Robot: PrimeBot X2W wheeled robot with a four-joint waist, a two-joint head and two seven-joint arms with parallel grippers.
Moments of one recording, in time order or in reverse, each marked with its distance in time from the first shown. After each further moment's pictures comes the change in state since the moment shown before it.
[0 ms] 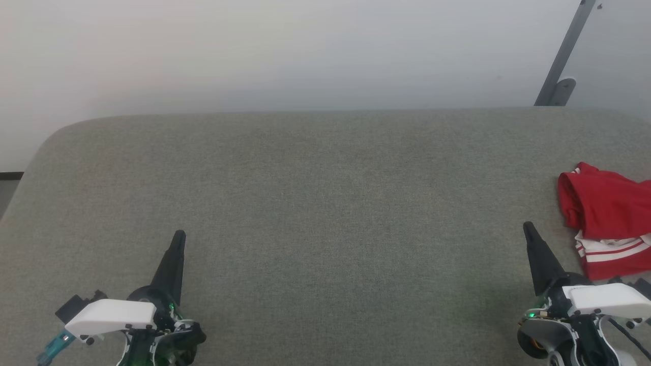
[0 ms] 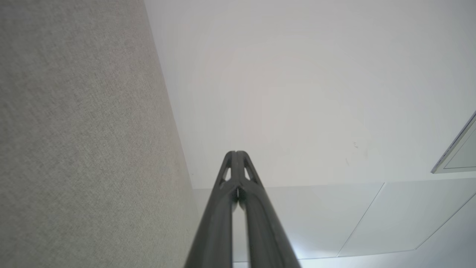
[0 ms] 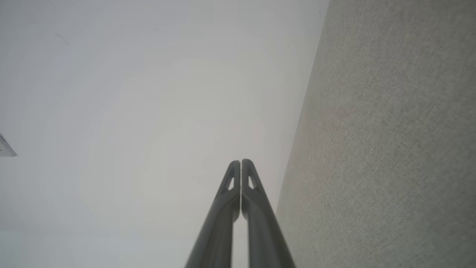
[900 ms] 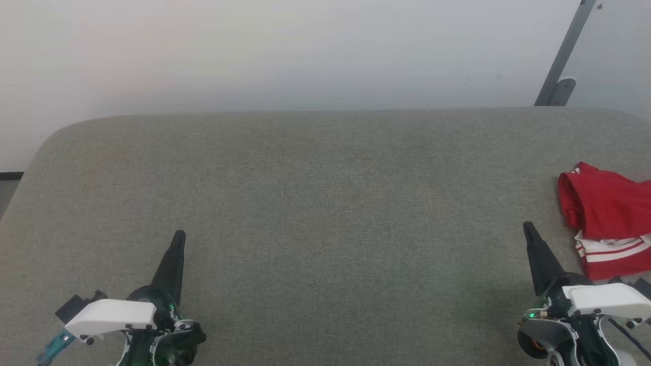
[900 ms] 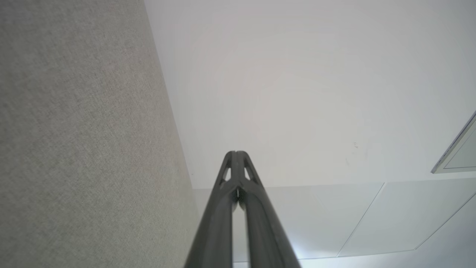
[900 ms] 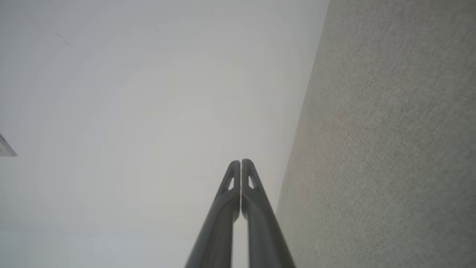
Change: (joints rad) left arm 0.000 0.000 0.000 0.000 0.000 0.000 0.000; right arm 0.000 0.000 0.000 0.000 0.000 0.000 0.000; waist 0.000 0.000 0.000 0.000
